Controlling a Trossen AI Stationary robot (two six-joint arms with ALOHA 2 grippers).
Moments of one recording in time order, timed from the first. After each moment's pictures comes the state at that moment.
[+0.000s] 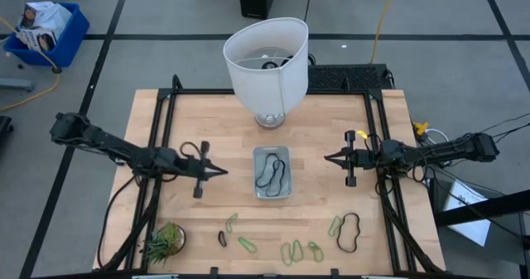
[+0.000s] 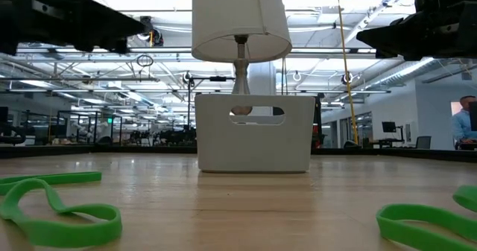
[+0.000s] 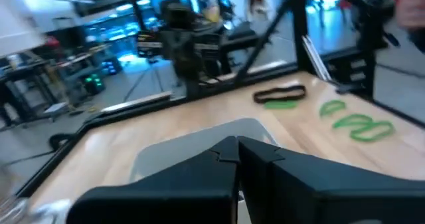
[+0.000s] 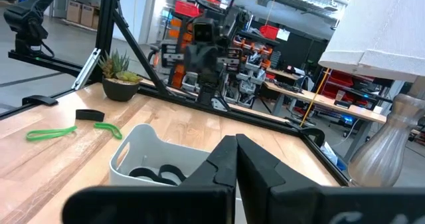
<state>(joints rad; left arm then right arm) -0.25 0.92 0.15 0.73 -0.12 0.22 0.07 0.46 0.02 0.52 0.06 -0.27</state>
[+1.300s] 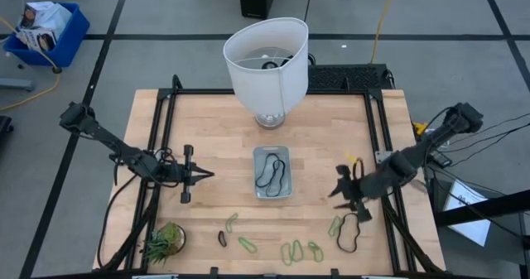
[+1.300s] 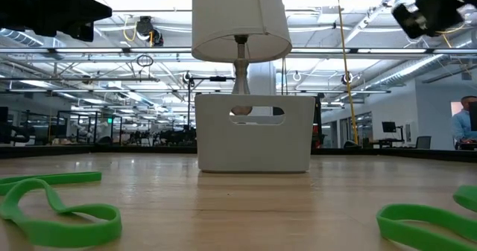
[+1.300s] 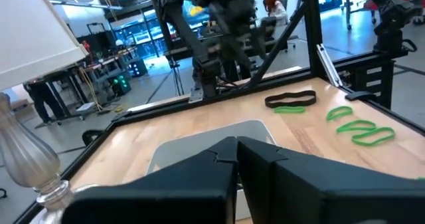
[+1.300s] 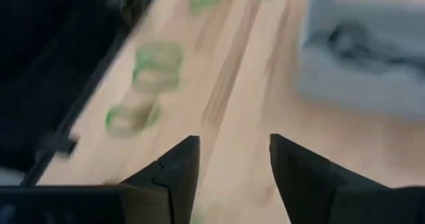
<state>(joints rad) -0.56 0.63 0.13 0.49 -0.53 0.22 0.61 0.94 0.64 -0.45 0.15 0.27</state>
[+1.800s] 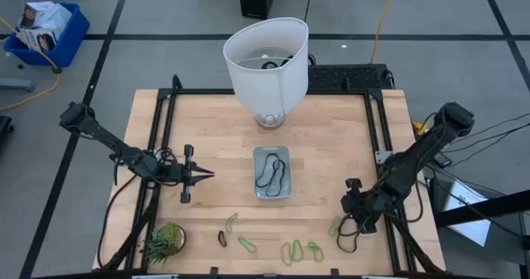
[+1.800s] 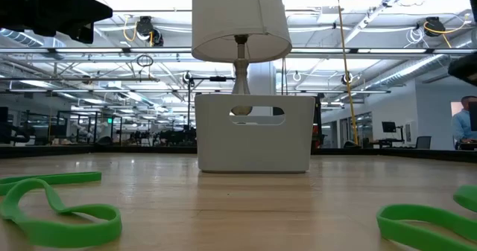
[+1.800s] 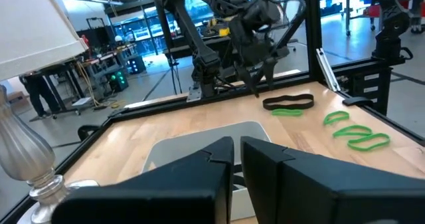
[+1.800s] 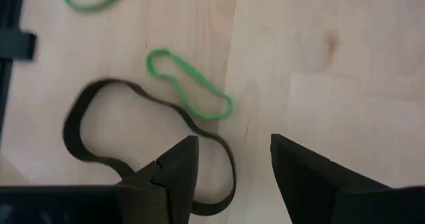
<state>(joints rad) -0.56 0.63 0.13 0.49 -0.53 0.18 0.80 1.15 0.59 -0.60 0.11 0.67</state>
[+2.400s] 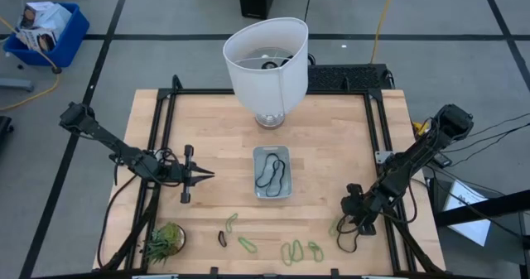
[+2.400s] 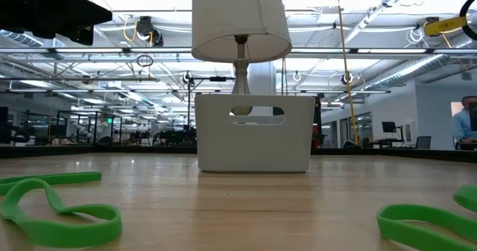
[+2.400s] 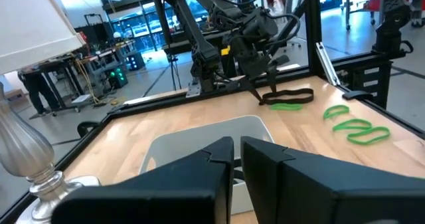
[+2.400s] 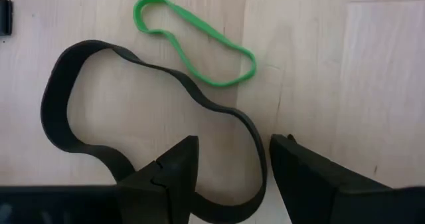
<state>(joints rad) -0.56 0.63 0.13 0.47 -0.53 0.18 0.81 1.23 0.38 -0.33 0.00 0.77</state>
